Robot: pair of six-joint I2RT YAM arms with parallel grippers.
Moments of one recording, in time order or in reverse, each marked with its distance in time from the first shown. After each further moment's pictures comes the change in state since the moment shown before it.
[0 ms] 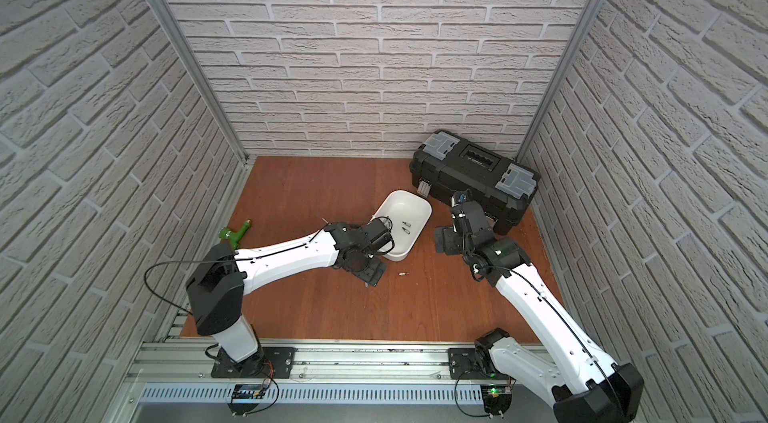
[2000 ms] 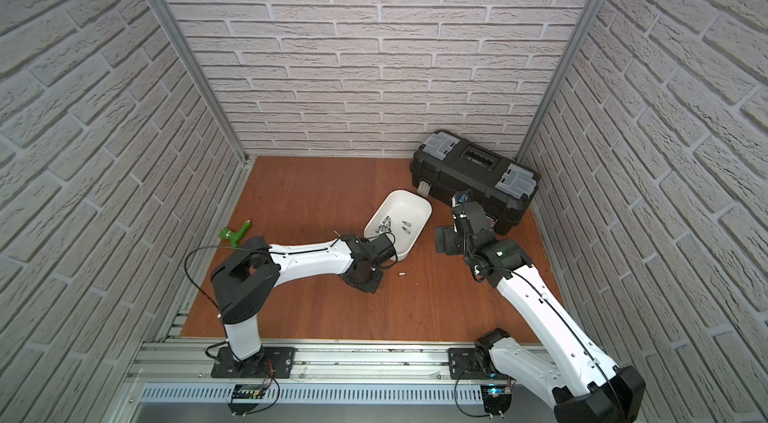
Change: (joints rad) left arm -0.007 0.131 -0.102 0.127 0.063 -0.116; right arm 0.000 -0.007 -0.001 0.000 -0.003 0.009
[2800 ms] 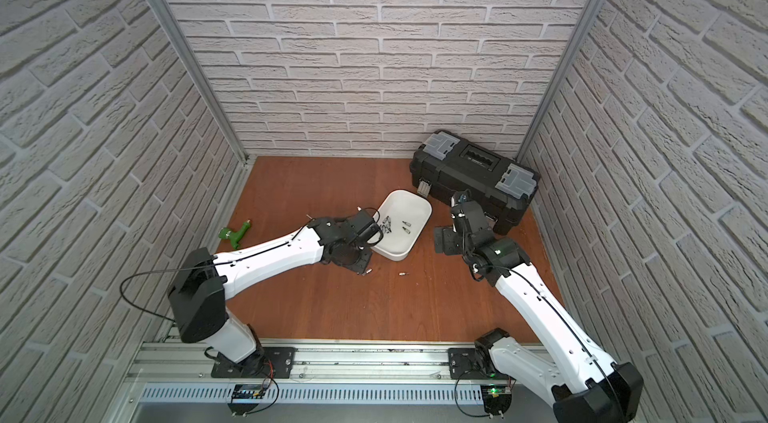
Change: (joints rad) left arm 0.099 -0.222 0.087 -0.114 -0.059 0.127; right arm 0.000 0.012 0.000 0.000 -0.009 0.008
